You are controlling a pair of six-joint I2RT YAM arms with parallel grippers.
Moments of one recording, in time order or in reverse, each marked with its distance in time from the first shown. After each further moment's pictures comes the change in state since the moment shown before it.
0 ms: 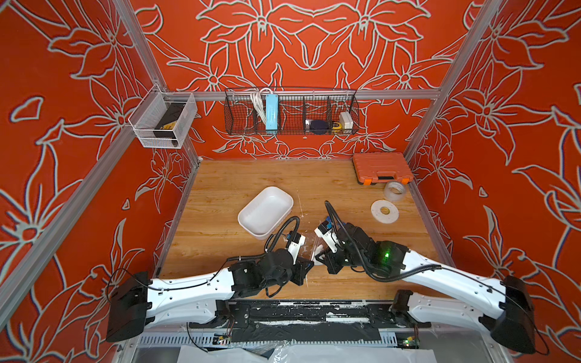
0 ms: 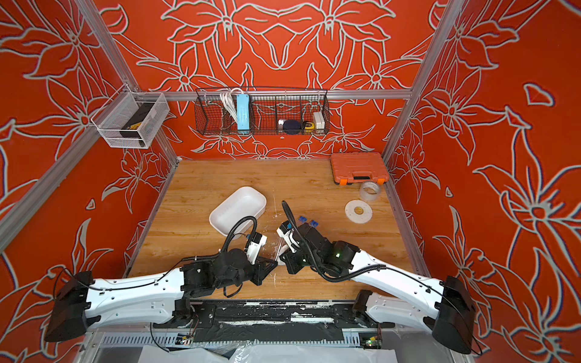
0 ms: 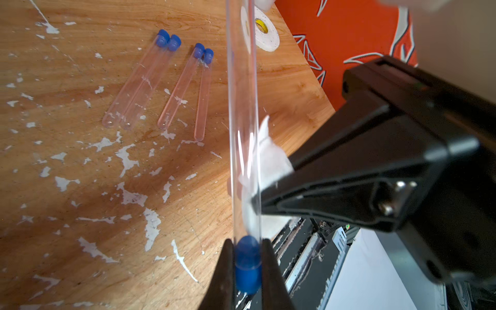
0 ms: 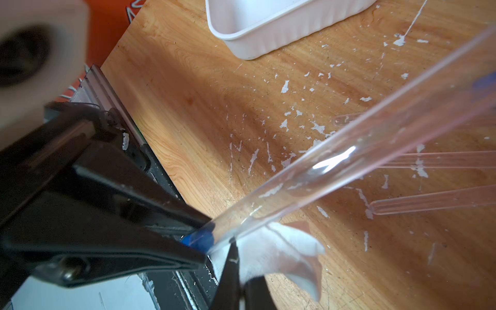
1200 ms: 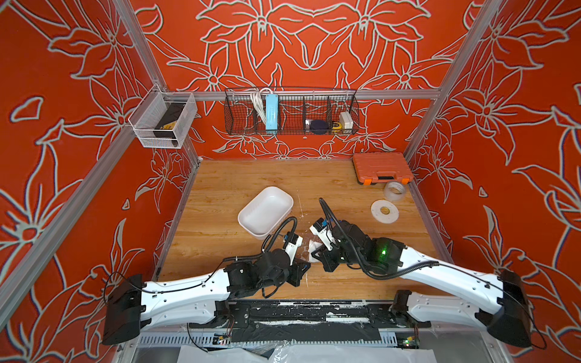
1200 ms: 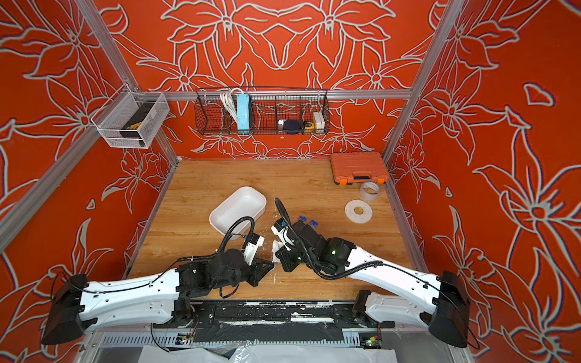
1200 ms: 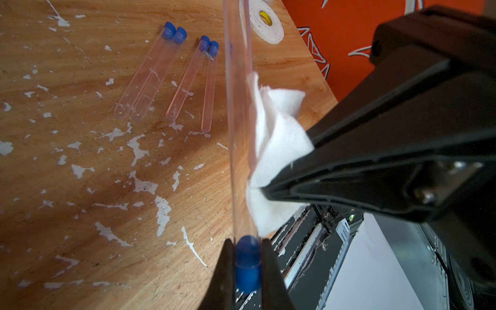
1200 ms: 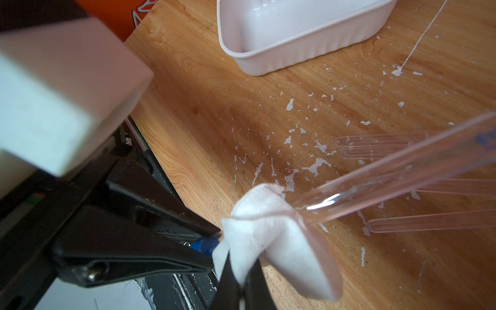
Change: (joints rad) left arm 0.008 -0.051 -0.008 -0.061 0.019 0.010; right arm 0.022 0.051 0.085 -0.026 0.058 -0.039
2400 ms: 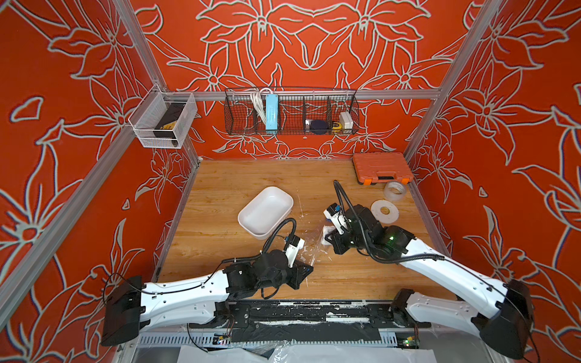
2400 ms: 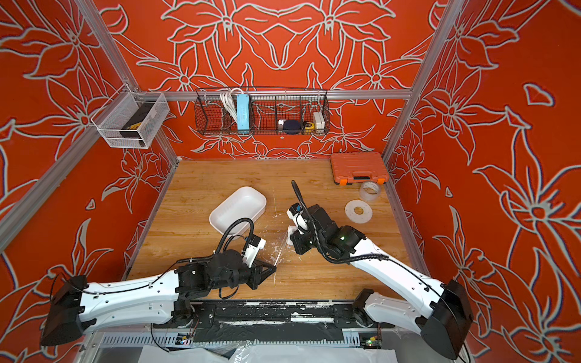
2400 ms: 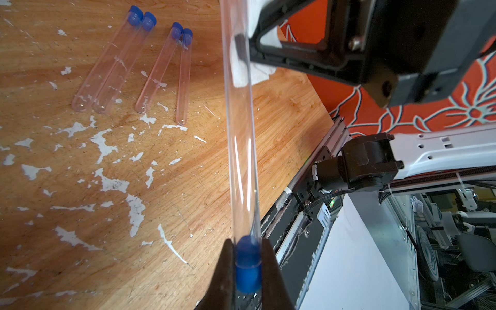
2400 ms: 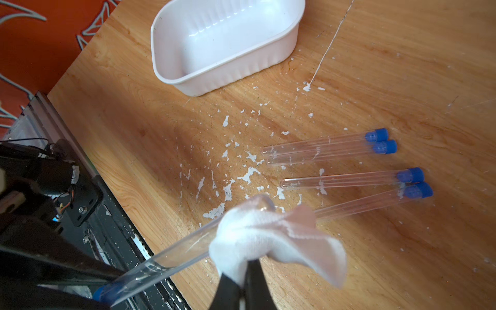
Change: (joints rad) left arm 0.003 -0.015 -0.034 0.064 0.079 0.000; right arm -0.254 -0.005 0.047 -0.079 -0.042 -0.140
